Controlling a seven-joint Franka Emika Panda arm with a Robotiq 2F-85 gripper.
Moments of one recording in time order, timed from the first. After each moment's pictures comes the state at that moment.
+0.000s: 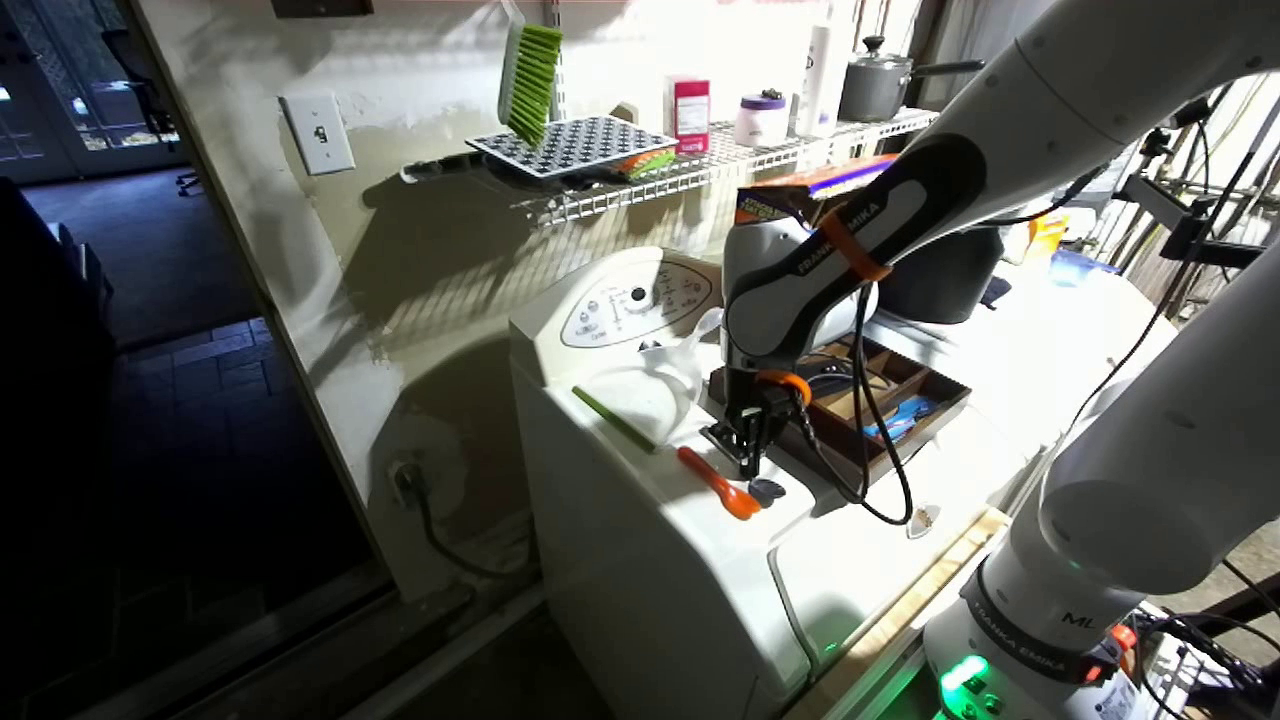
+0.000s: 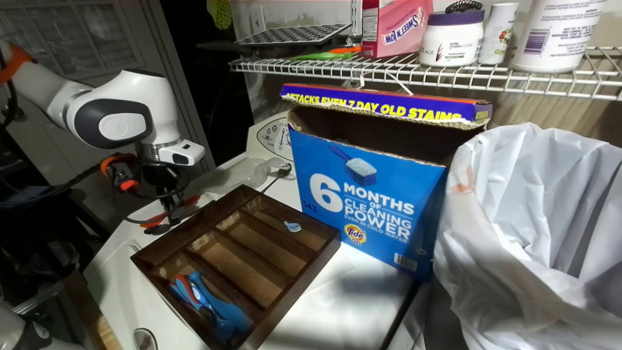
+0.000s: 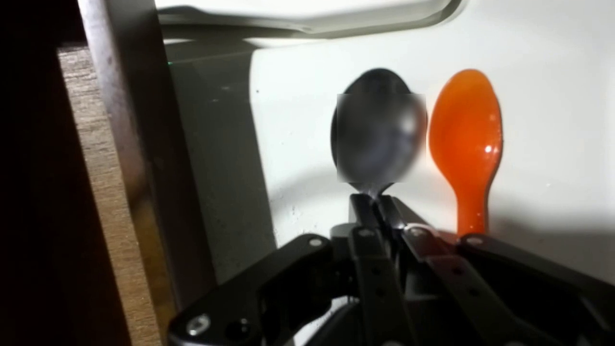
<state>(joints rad) 0.09 -0.19 0.09 -2.74 0.14 2.38 0.21</state>
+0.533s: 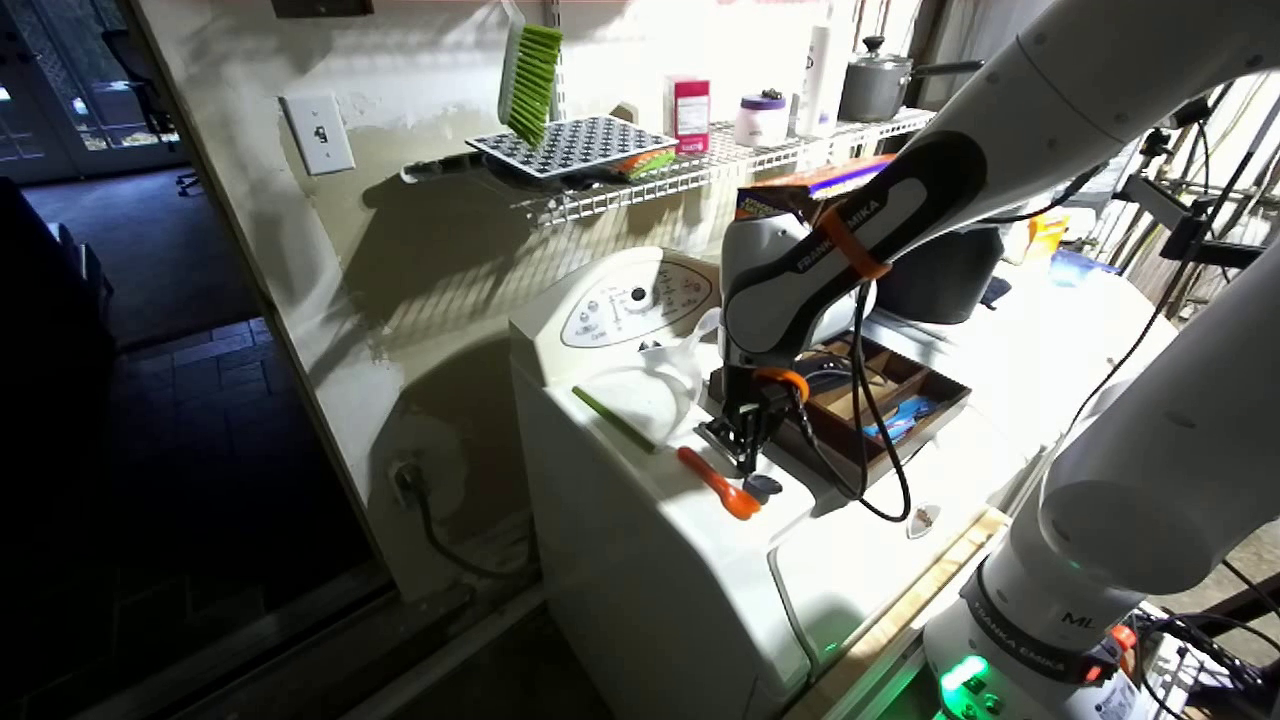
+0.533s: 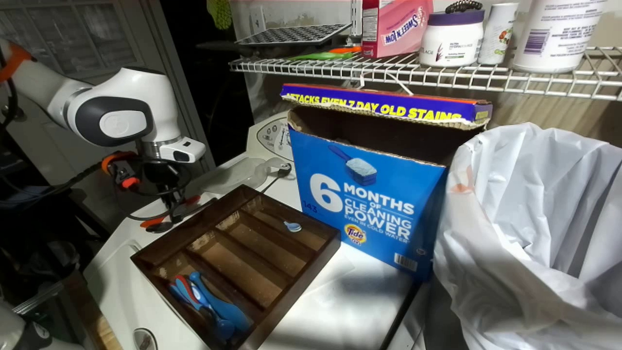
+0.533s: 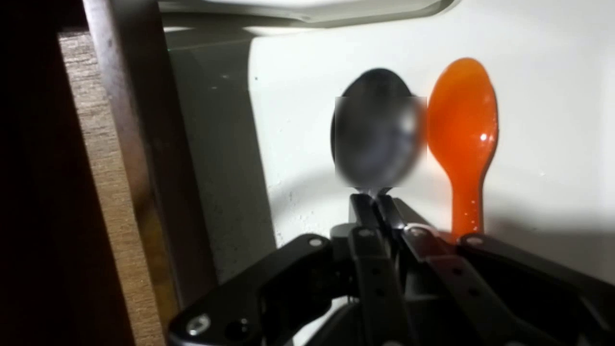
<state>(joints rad) 0.09 -0.19 0.09 -2.73 0.13 2.38 0.21</state>
